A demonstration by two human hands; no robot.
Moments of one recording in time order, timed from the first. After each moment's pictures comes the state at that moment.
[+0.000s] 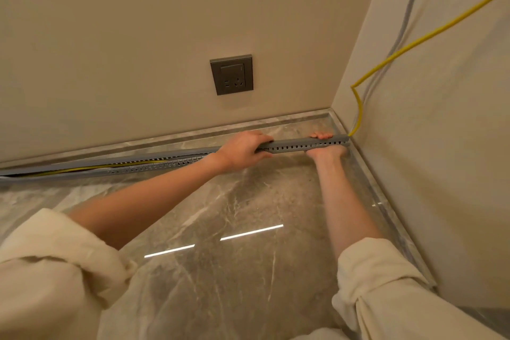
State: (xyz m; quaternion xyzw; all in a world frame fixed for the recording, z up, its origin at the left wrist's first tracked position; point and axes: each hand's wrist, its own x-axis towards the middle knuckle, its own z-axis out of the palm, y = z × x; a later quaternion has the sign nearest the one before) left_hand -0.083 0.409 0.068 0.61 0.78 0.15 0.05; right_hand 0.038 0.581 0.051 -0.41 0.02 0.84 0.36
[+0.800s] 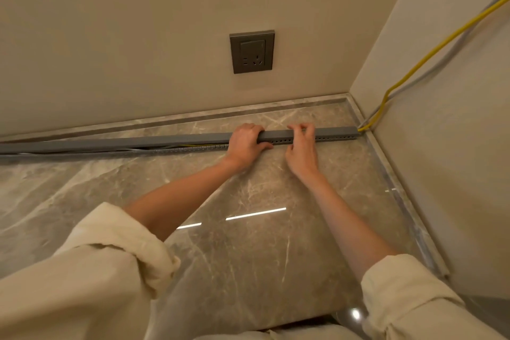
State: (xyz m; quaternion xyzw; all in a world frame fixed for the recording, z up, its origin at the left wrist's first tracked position) left_hand -0.085 0.388 0.012 0.42 0.87 0.26 0.04; right_hand 0.030 0.494 0.019 -0.30 -0.90 0.27 0.17
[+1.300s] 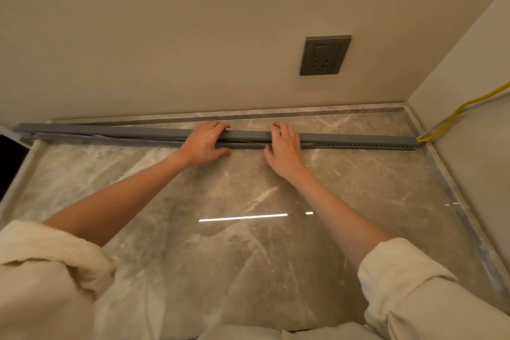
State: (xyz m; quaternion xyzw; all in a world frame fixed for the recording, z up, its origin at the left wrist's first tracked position) left_hand -0.194 0.183 0.030 0.44 0.89 0.14 0.06; right_hand -0.057 0.366 0.020 -0.14 -0.97 0.18 0.13
